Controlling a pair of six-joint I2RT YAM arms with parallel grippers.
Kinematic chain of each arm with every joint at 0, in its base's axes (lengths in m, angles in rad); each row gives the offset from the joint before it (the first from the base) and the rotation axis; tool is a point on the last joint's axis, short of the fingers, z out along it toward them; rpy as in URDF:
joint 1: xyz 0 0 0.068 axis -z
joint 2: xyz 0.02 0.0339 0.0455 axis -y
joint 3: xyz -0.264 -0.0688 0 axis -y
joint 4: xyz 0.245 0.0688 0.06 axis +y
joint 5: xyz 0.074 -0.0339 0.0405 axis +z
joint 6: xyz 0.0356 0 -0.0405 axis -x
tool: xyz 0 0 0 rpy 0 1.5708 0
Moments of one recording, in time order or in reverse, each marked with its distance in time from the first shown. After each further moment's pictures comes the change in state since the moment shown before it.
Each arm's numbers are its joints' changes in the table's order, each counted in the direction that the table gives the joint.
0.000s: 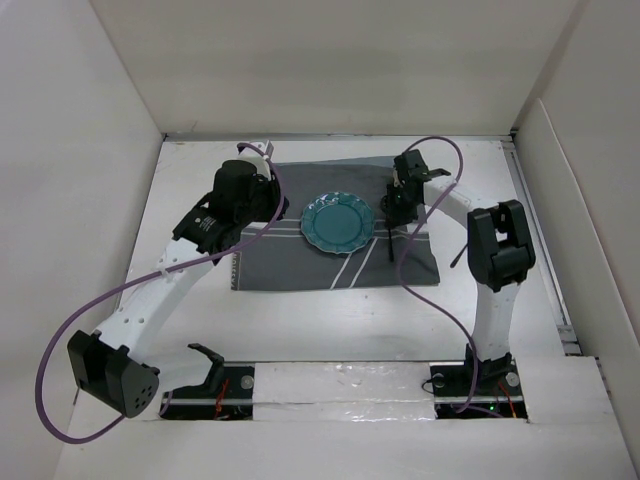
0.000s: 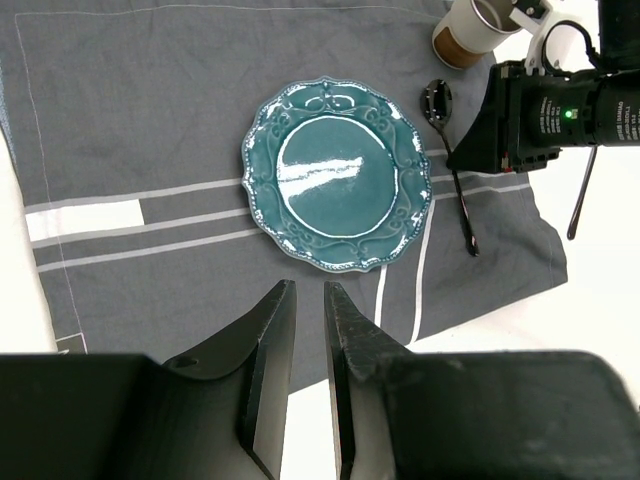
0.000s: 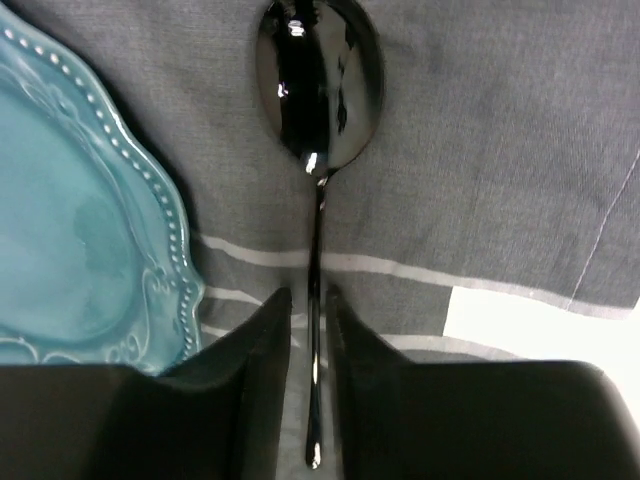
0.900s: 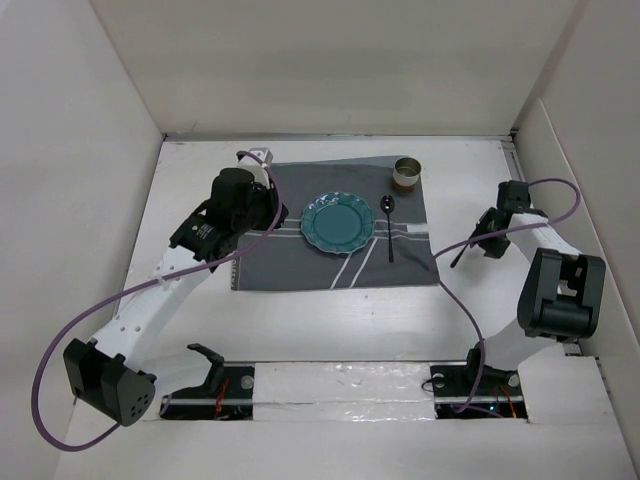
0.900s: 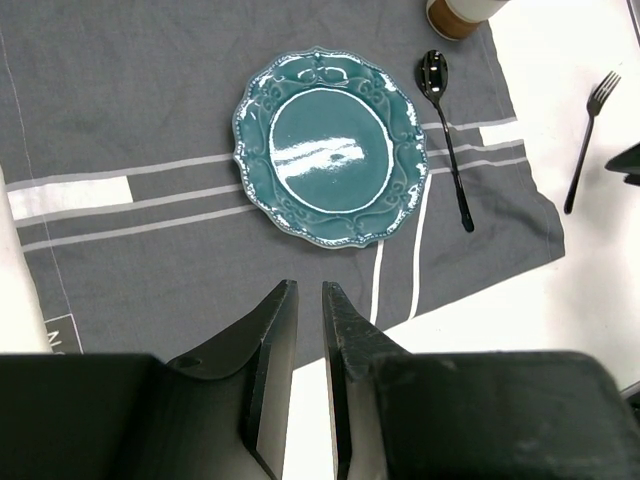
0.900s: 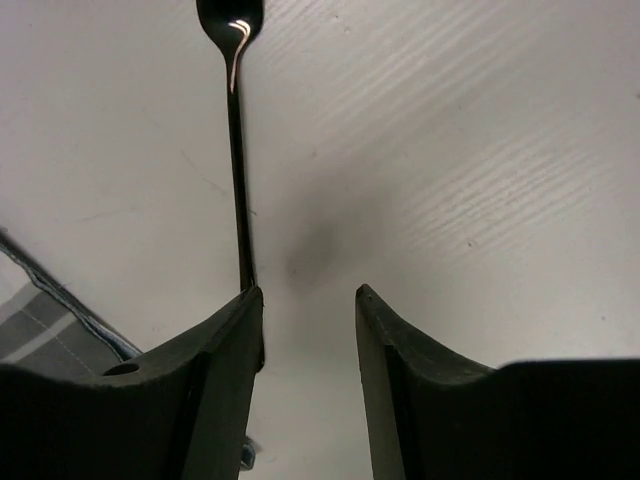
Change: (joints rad) left arm 0.000 0.047 -0.055 0.013 -0.033 0.000; right arm 0.512 0.462 -0.518 -0.072 -0.195 -0.100
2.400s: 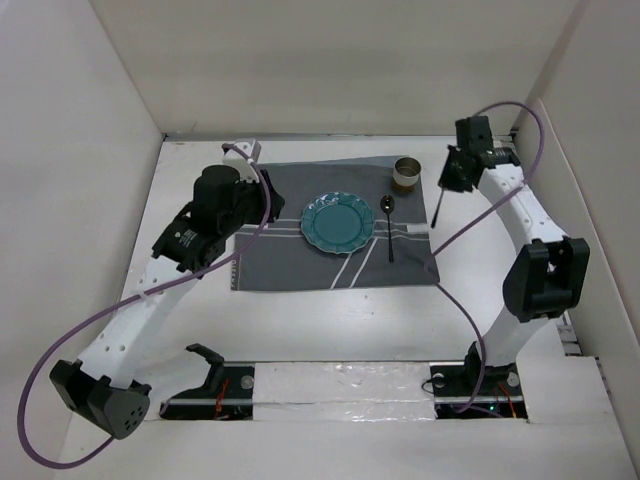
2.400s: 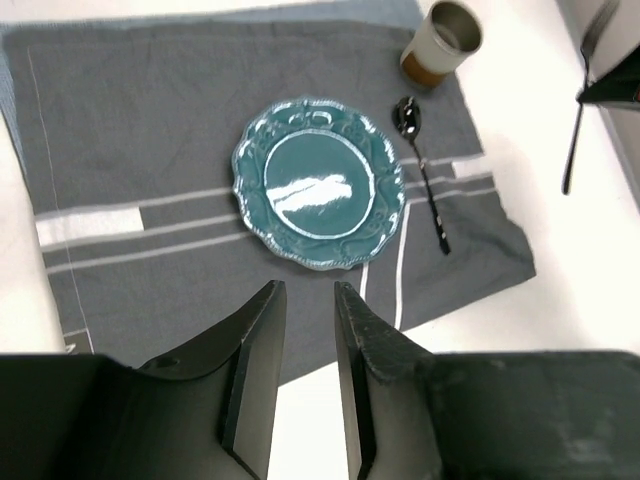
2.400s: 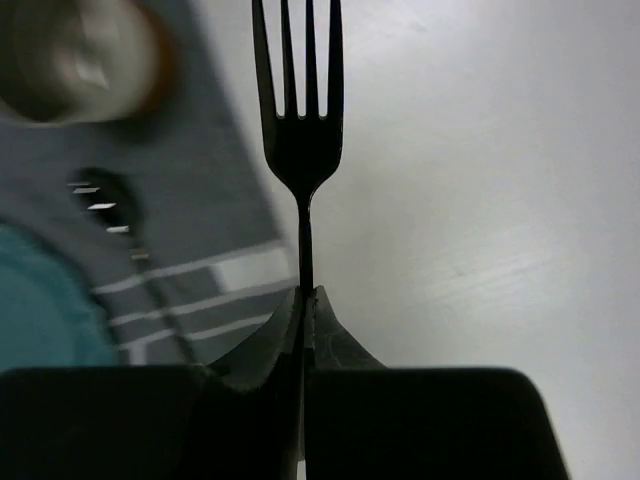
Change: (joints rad) left arm 0.000 0.077 0.038 0.021 0.016 -0.005; right arm -0.251 -0.176 0.530 0.239 -0.036 0.050
